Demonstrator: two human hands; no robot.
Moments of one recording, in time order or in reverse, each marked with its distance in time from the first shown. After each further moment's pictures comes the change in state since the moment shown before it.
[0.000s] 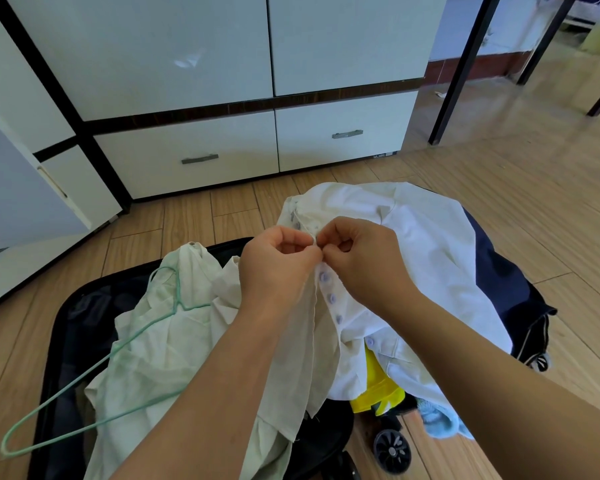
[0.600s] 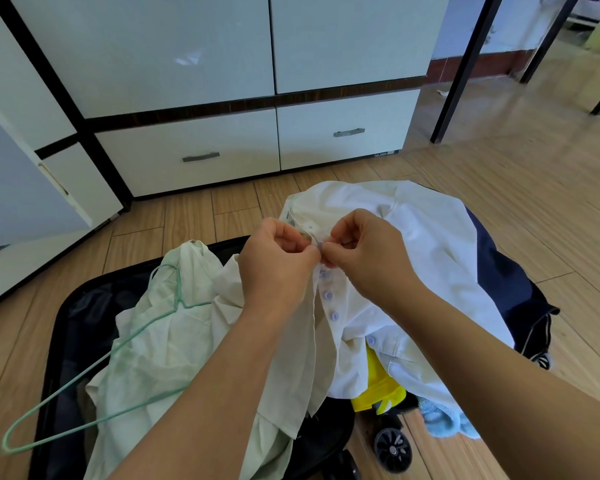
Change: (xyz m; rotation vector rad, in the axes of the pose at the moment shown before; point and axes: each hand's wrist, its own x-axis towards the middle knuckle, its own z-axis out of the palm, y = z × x) left_hand 0.002 -0.003 0.002 0.131 0.066 0.075; right_hand 0.003 0.008 0.001 0.098 0.011 0.092
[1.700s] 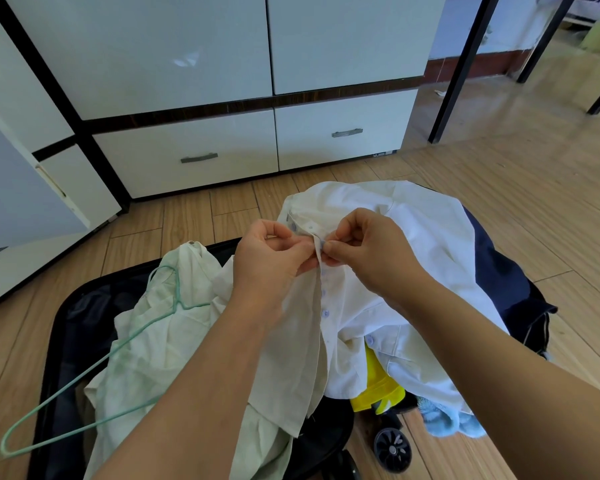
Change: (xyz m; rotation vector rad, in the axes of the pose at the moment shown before) left_hand 0.004 0.003 -0.007 -0.426 -0.139 -0.187; right_hand 0.005 0.001 -0.010 0.186 -0.101 0.087
